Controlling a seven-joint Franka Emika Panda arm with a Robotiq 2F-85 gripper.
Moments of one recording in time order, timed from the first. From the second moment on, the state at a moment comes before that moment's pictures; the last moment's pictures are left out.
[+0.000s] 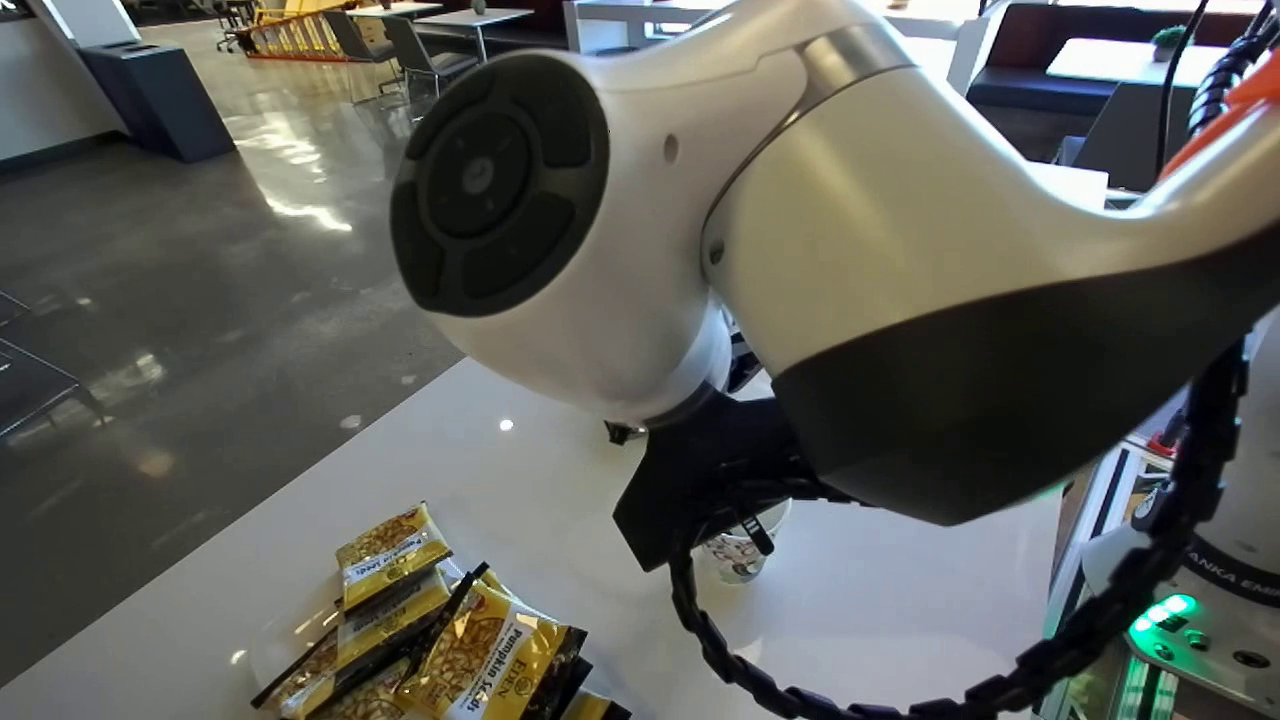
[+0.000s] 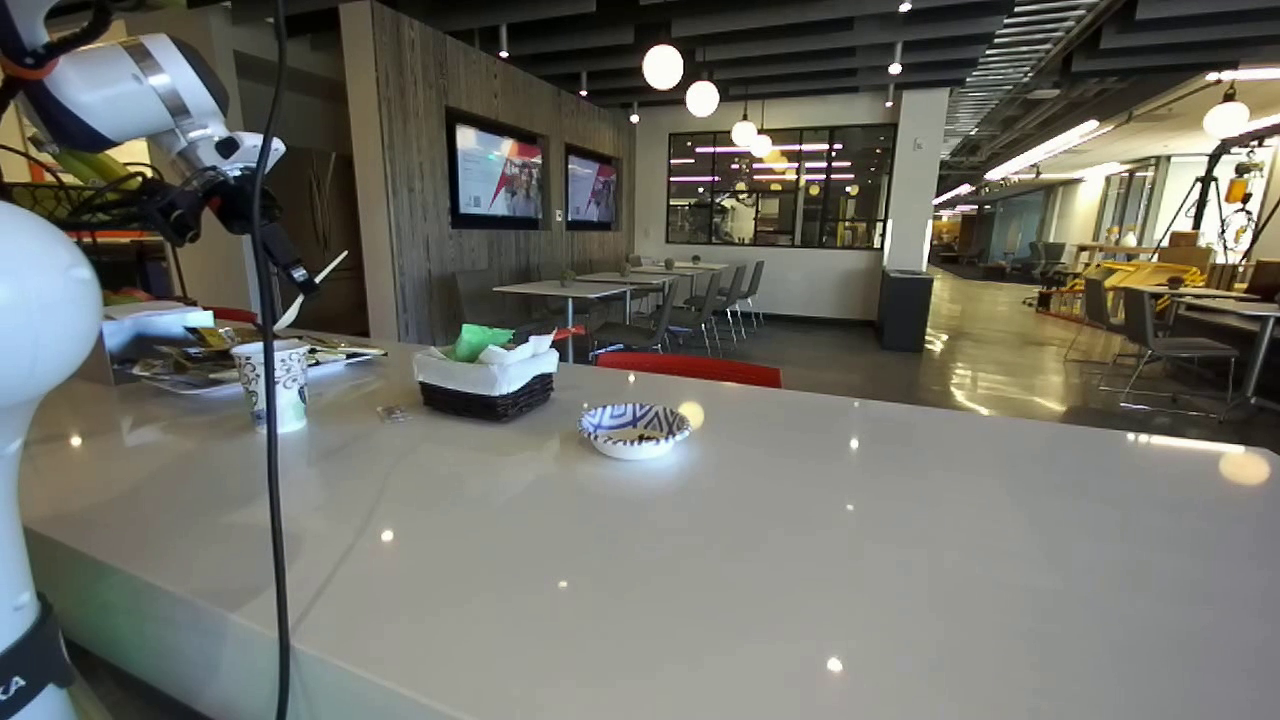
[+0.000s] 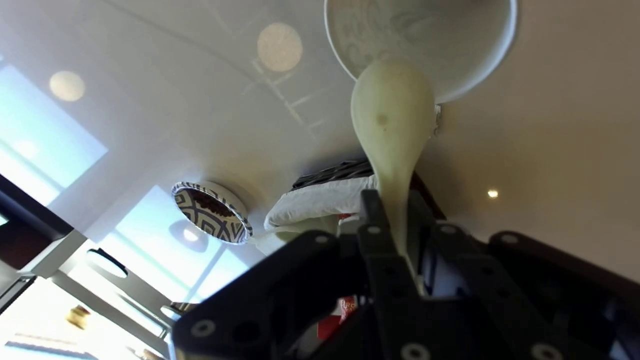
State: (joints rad) arm 0.47 0.11 0.50 -1.95 -0.61 1.65 1.58
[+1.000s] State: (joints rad) arm 0.34 -0.17 0.13 -2.09 -0.17 1.78 0.63
